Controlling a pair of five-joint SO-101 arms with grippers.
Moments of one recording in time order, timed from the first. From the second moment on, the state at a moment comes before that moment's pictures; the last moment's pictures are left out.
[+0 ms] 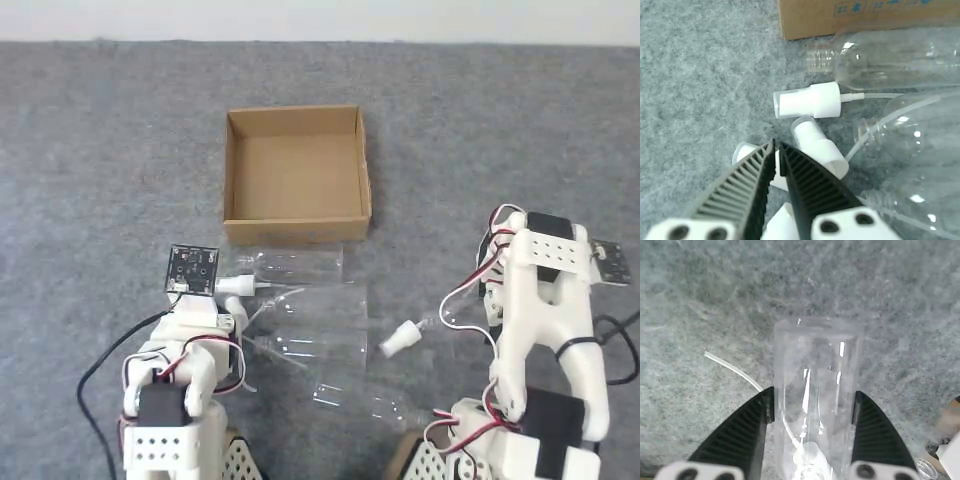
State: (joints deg) left arm -5.9 -103.2 97.3 72.0 0.0; right arm 9.2 -12.6 36.3 76.8 -72.2
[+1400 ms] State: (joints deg) left arm -5.9 -103.2 97.3 72.0 0.0; right arm 8.6 -12.6 22.8 90.1 -36.0
